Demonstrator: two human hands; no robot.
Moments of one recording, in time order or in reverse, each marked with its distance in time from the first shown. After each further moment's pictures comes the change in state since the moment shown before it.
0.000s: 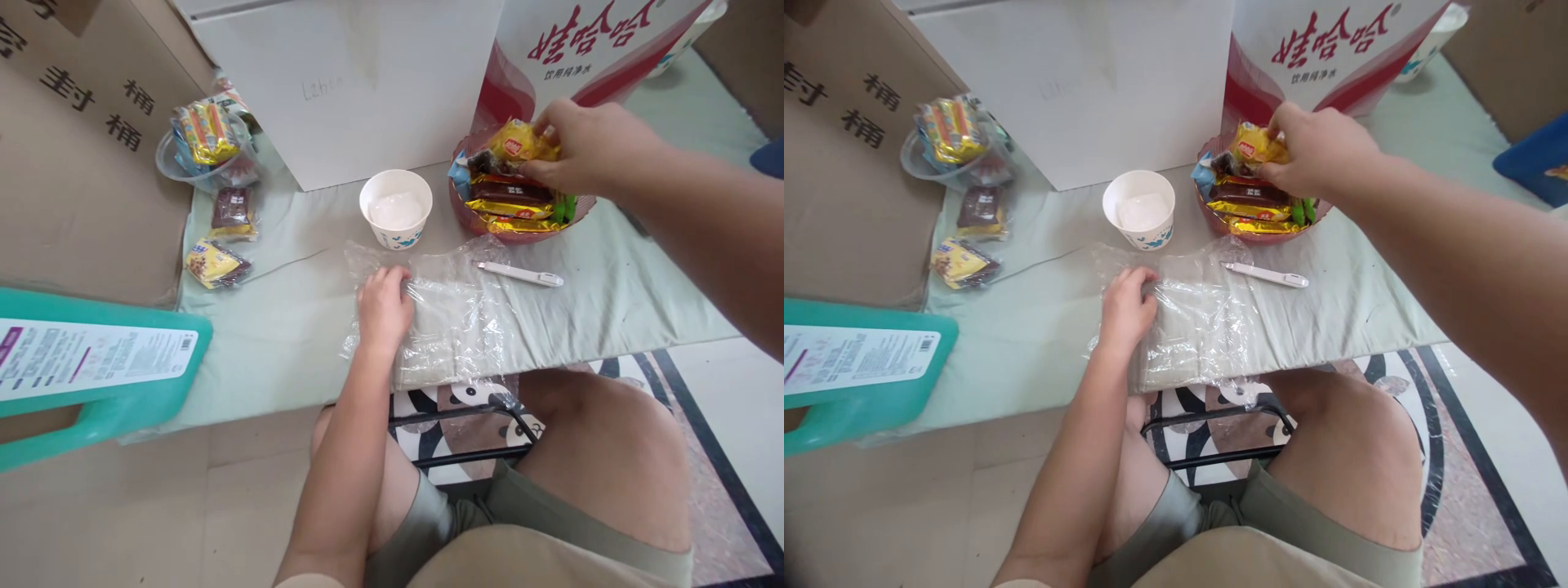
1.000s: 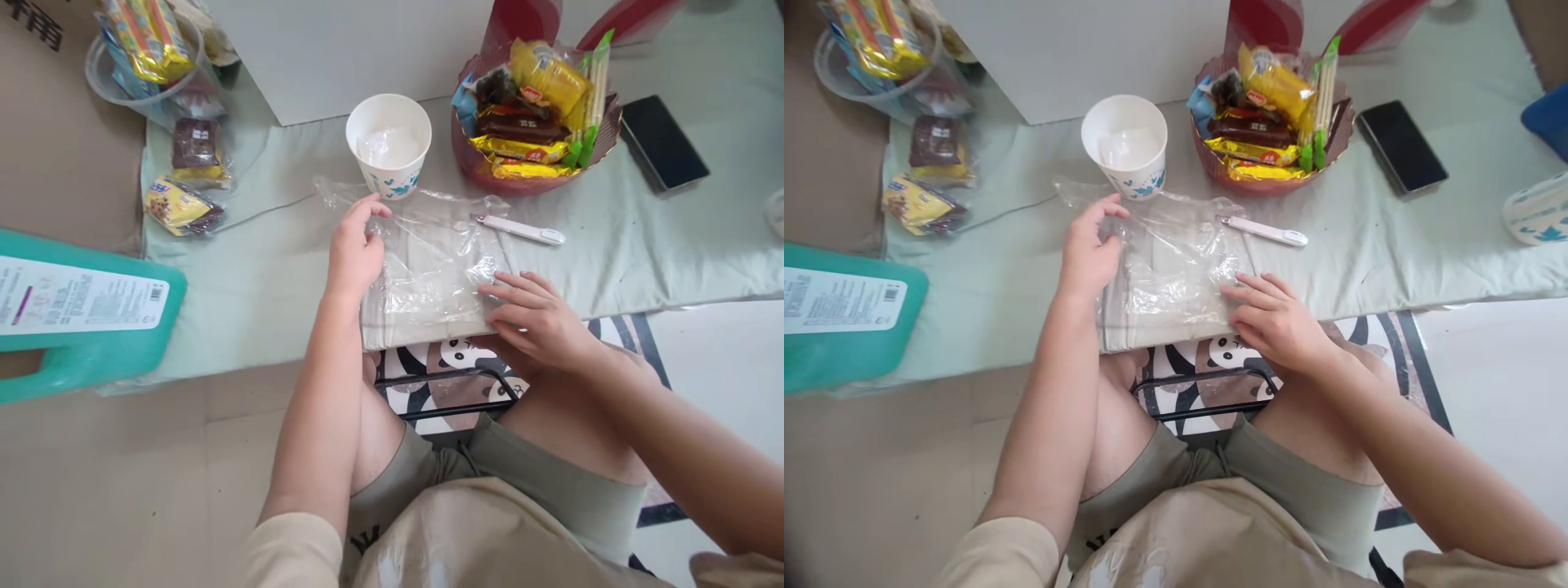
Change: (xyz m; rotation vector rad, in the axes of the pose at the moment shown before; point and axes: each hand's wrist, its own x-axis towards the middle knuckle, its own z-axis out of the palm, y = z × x) left_hand 0.012 -0.027 -0.002 -0.301 0.138 0.079; right_hand -0.240 -0.159 -0.051 0.620 -0.162 -0.233
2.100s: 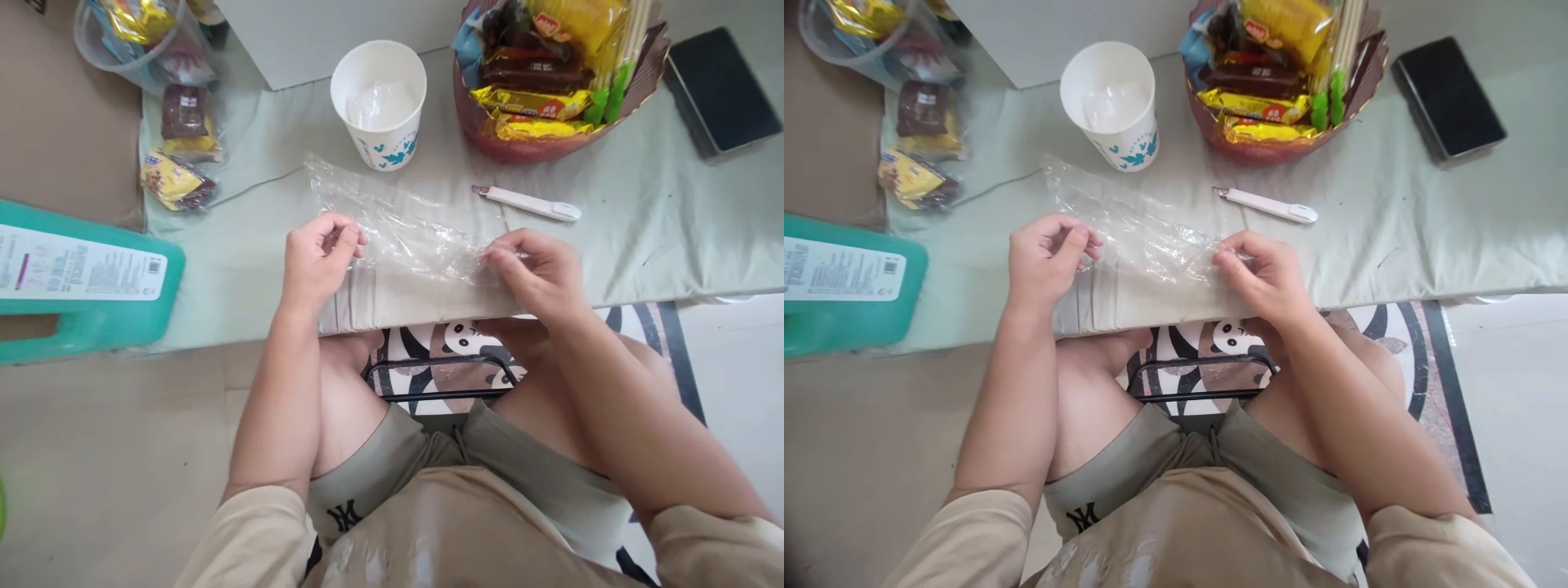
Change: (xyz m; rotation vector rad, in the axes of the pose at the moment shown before) left_hand -0.045 -0.003 -0.026 -0.297 0.035 -0.112; right_hand 0.041 0.006 0.011 0.635 0.350 0.453
